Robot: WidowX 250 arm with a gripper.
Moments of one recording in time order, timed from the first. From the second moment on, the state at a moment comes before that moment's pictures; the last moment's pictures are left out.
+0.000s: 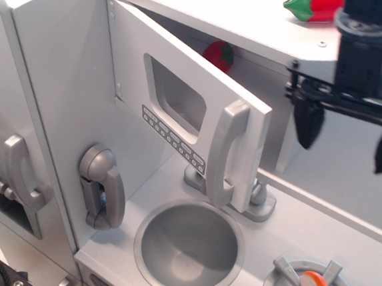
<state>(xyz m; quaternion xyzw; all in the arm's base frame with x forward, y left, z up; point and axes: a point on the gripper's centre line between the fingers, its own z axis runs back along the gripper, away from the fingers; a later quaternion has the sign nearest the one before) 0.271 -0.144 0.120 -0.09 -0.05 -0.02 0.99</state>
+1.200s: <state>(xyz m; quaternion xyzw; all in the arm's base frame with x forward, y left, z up) 0.194 -0.009 0.110 -0.02 0.00 -0.03 1.00</state>
